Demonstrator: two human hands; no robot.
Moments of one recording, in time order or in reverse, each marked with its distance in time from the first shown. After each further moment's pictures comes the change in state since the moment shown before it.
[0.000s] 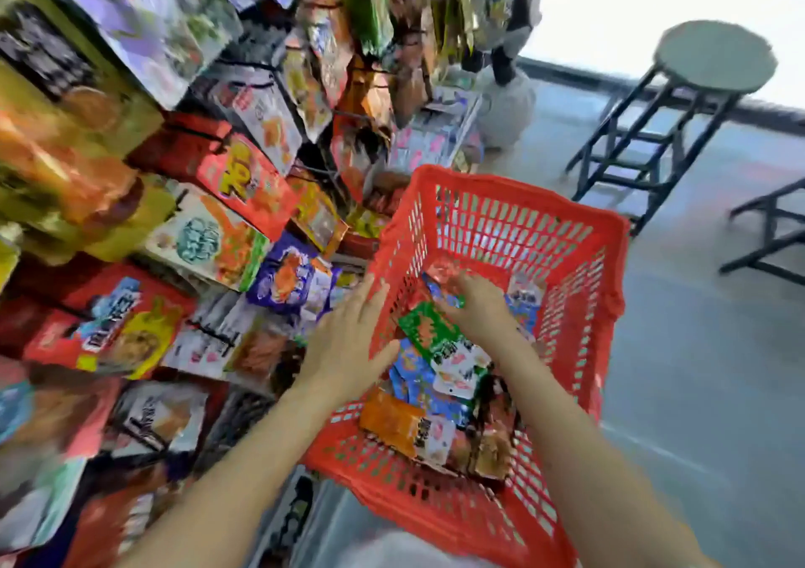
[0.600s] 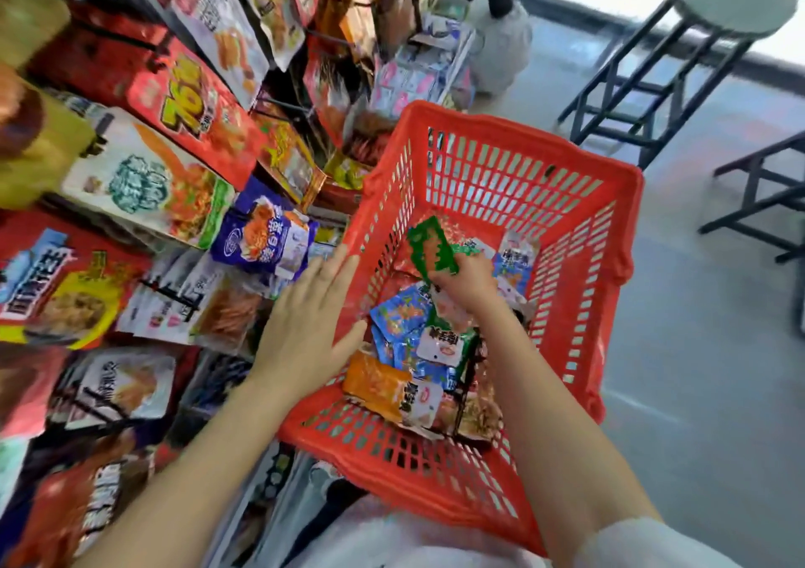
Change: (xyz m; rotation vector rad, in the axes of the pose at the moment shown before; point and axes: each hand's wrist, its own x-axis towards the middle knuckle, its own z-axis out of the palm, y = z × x) left_hand -0.022 -0.021 0.016 -0.049 0.049 0.013; right_hand 0.030 0.032 0.047 0.084 -0.142 0.391
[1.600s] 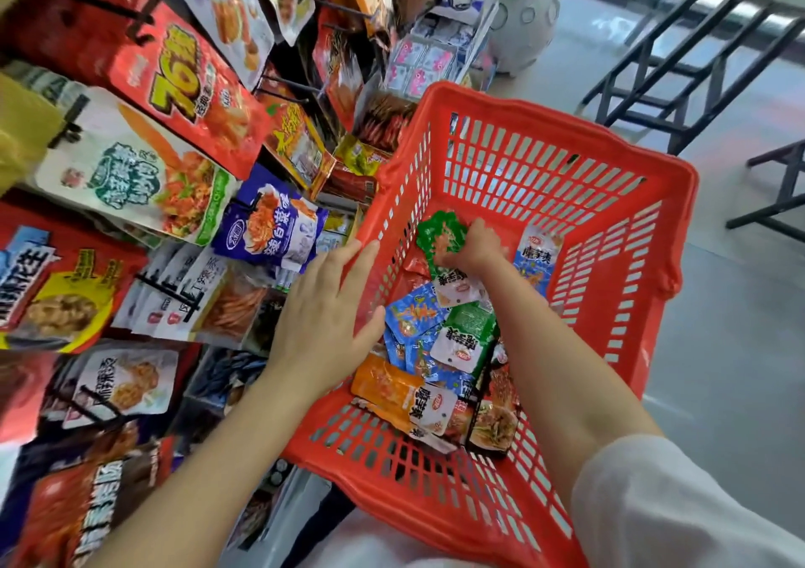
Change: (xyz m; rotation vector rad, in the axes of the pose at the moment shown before) left_hand 0.020 0.010 -0.005 -0.047 0.159 -0.016; right_hand 0.058 -0.023 -0.002 -0.076 -0.053 0.064
